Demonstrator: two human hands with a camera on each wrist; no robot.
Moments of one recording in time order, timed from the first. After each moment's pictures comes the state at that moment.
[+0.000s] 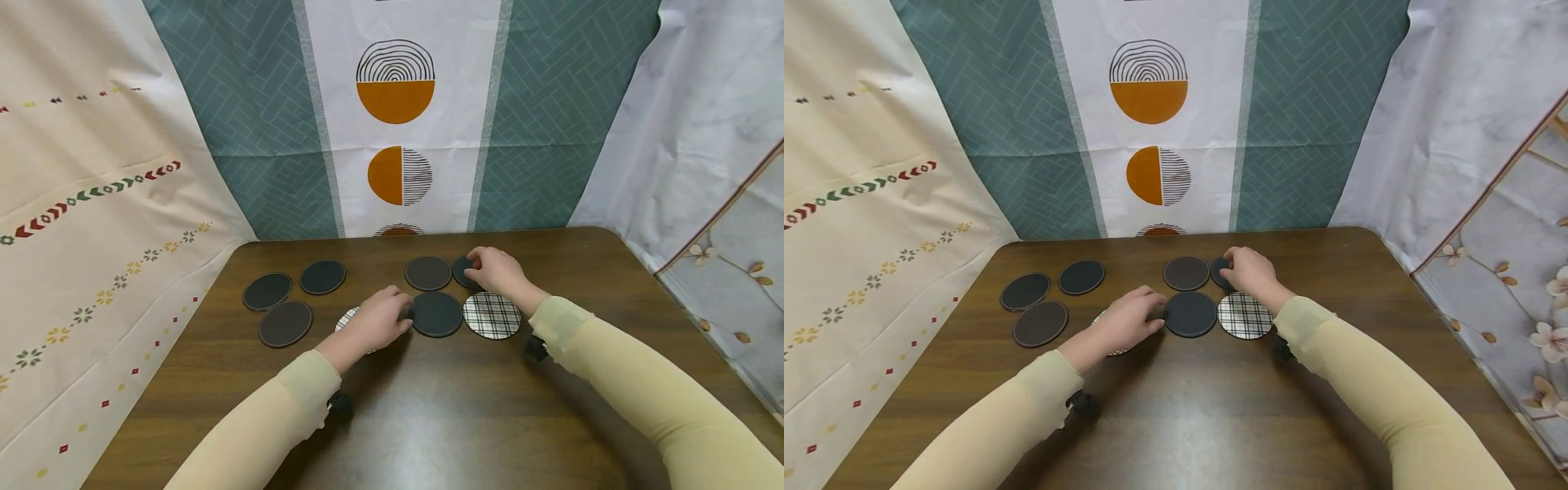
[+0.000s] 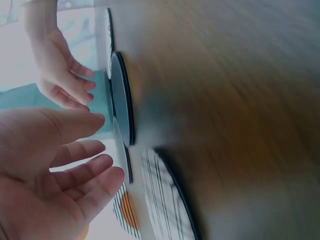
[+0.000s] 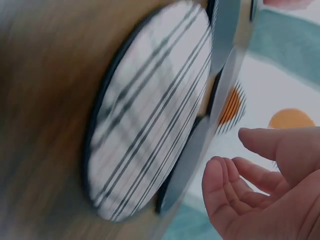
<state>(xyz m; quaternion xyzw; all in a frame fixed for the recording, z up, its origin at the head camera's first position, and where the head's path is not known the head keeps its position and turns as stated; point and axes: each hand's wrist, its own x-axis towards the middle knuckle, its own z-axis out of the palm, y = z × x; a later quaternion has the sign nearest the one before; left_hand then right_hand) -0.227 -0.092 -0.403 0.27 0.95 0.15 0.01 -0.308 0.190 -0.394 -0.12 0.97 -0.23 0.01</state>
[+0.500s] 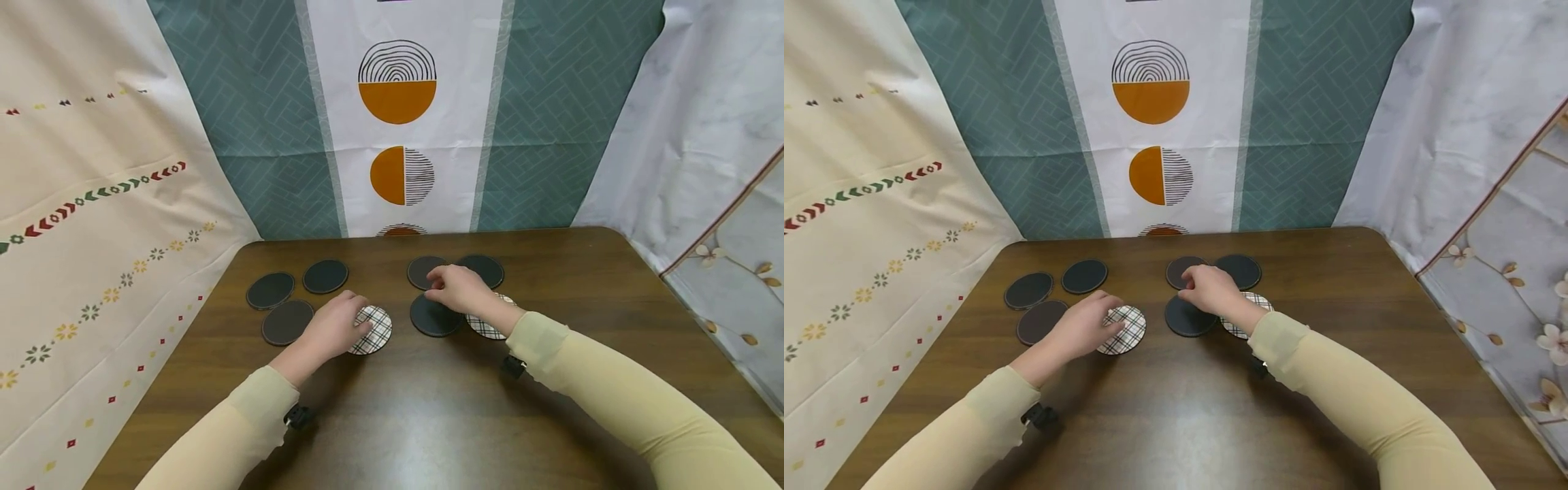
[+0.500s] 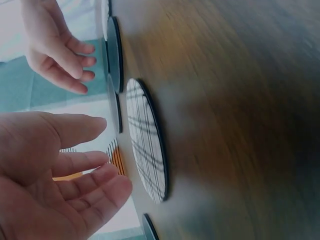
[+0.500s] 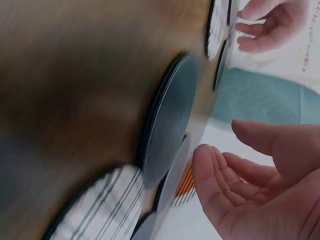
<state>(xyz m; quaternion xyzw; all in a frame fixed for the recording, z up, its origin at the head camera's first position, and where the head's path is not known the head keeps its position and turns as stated) -0.206 -0.155 -0.396 0.18 0.97 0.15 -0.01 -0.272 0.123 -0.384 -0.20 0.95 -0.24 0.05</state>
